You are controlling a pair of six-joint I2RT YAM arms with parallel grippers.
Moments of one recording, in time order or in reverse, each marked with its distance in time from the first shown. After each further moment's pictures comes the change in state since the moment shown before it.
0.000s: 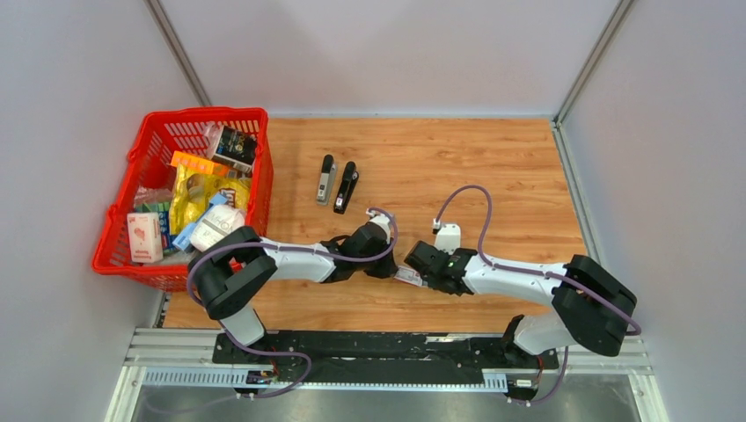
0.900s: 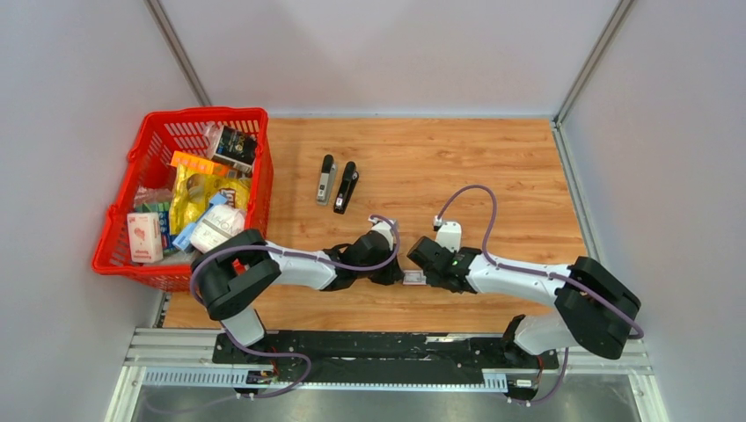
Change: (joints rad) left arm -0.055 0.006 -0.054 0.116 -0.012 -0.074; right arm -0.035 -0.017 -0.014 0.066 -0.048 -0.011
